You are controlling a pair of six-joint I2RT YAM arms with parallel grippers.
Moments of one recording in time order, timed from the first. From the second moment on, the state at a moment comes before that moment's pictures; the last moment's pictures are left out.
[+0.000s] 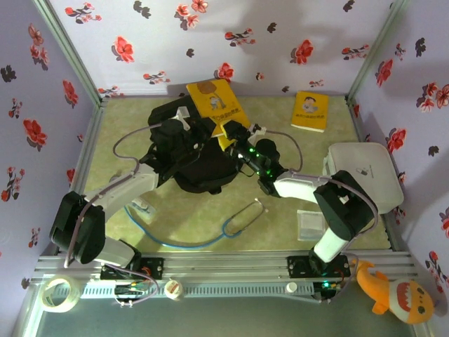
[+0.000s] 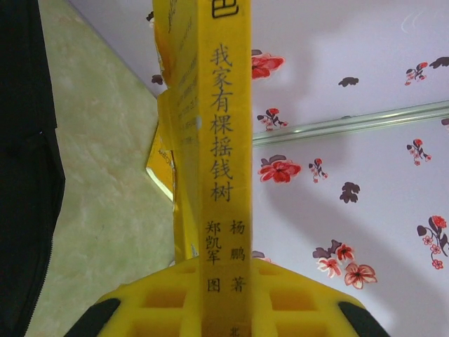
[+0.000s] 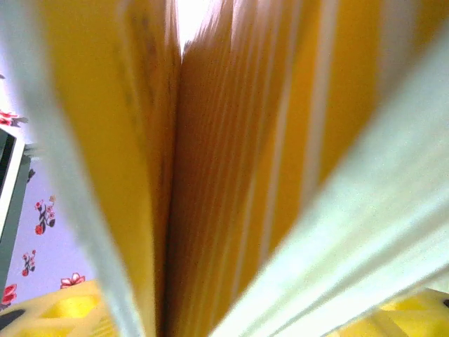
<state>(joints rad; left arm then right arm) -0.61 1.44 0.98 0.32 0.13 -1.30 0.69 1.65 0.81 0.95 -0.11 1.67</state>
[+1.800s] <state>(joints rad) -0.71 1.59 1.40 -0.90 0.16 0.07 0.36 1.02 0.76 -0.18 0.00 0.96</state>
